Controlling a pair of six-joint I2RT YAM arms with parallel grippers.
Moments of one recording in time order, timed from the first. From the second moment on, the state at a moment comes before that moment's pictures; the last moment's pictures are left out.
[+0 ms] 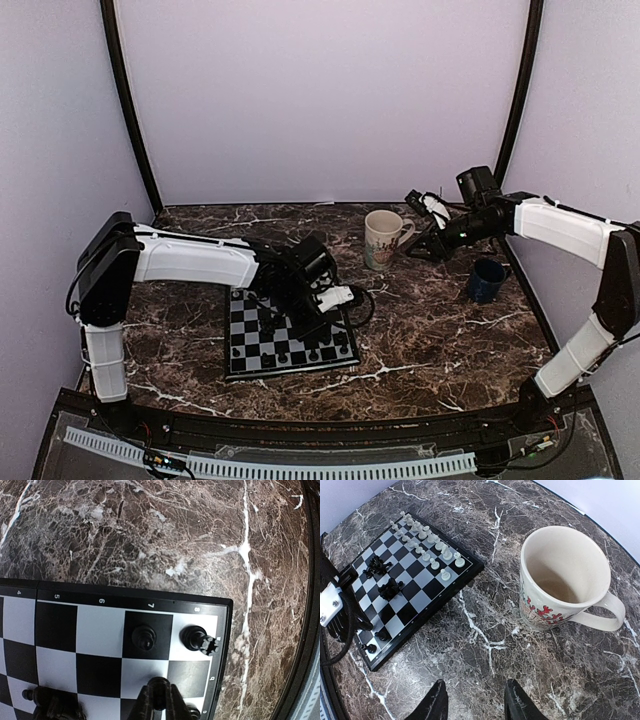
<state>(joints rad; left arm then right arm) -0.97 1.98 1.42 -0.62 0.27 0.23 0.34 1.53 1.17 -0.54 -0.56 -0.41</state>
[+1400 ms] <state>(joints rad) -0.96 1.76 1.42 -0.58 0.11 0.17 0.34 1.54 1.50 -0.69 -0.55 -0.44</state>
